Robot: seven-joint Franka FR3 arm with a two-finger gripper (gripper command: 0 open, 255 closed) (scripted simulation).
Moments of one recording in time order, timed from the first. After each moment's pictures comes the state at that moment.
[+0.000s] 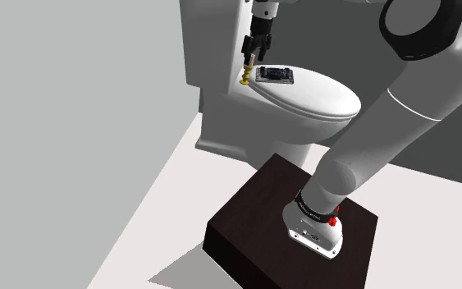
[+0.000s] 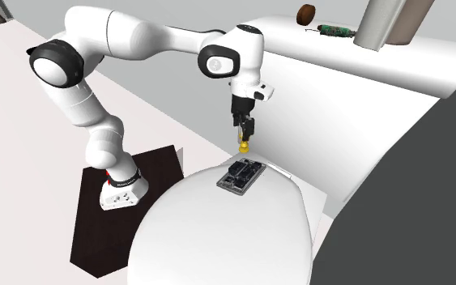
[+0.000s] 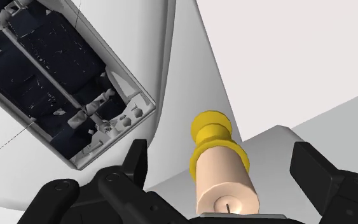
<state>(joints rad) -0.14 -0.12 -0.25 -1.92 -0.06 1.77 -0.30</state>
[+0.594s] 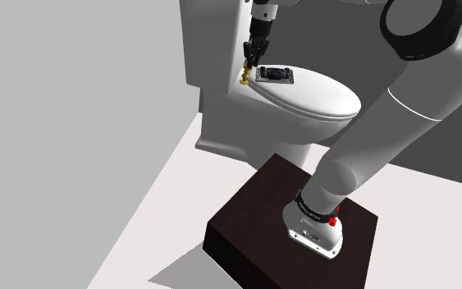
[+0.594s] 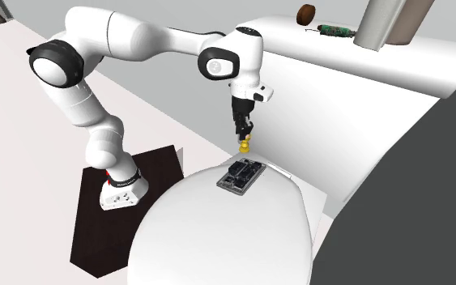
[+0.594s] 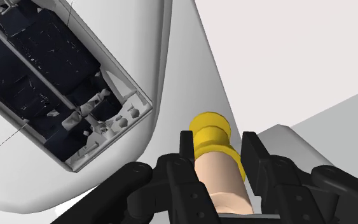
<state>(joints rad) -0.14 -0.12 -0.25 -1.93 -0.06 1.79 -0.29</state>
